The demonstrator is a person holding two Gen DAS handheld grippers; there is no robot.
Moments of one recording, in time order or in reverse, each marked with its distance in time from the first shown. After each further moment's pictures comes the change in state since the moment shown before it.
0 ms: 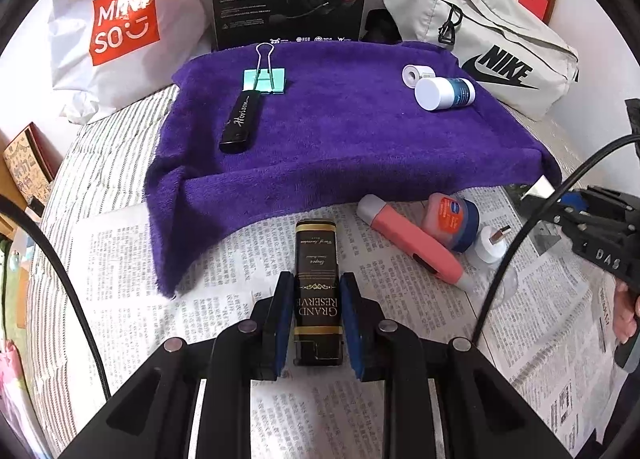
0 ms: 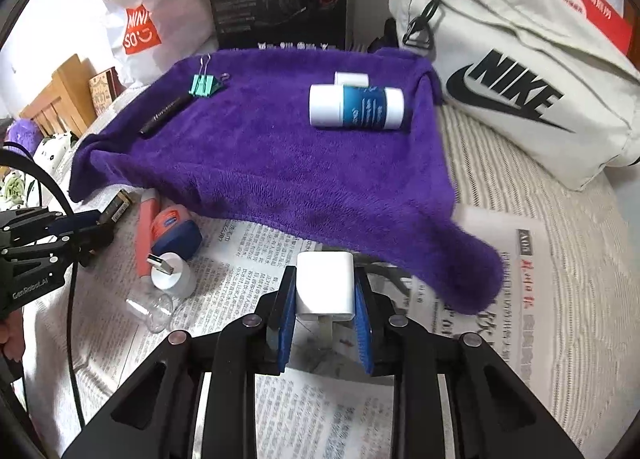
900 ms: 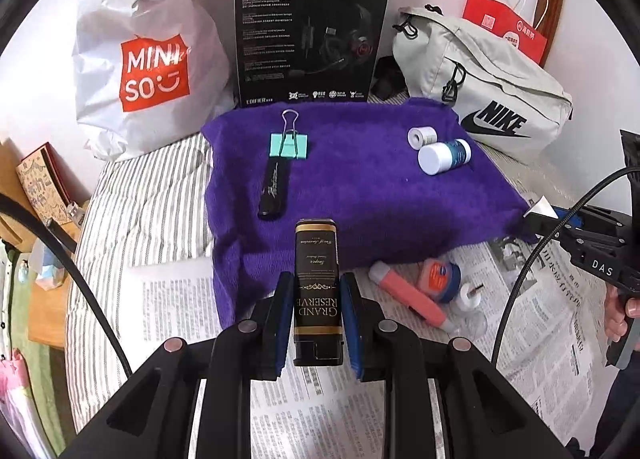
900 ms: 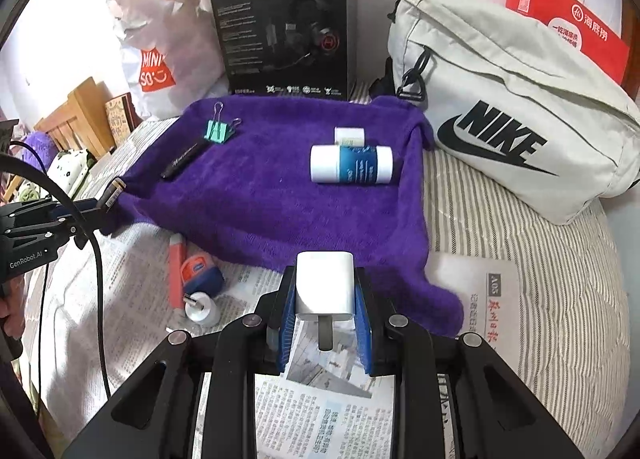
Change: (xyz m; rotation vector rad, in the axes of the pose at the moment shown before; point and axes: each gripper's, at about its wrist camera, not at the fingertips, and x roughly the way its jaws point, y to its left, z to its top) left arm -0.046 0.020 0.034 -0.019 -0.083 -0.007; right arm -0.034 -0.011 0.028 0.000 -0.064 0.052
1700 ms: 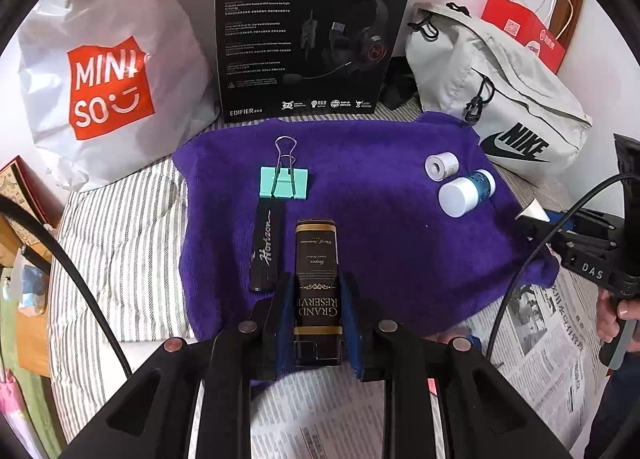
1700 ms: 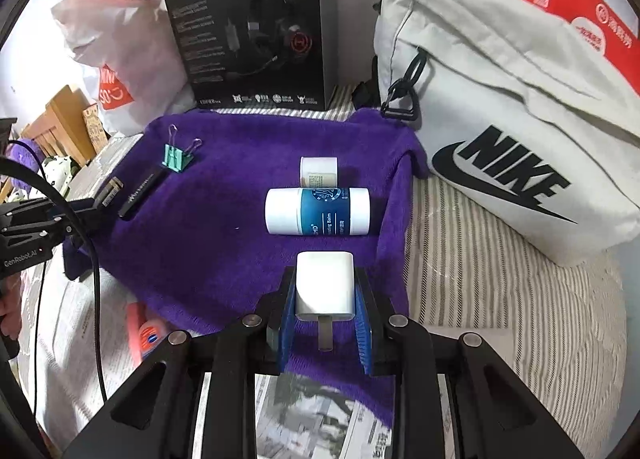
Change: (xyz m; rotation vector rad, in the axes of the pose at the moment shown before) left arm 0.057 0.009 0.058 -0.005 0.049 -0.049; right arm 0.051 -0.021 0.053 0.012 0.049 -0.023
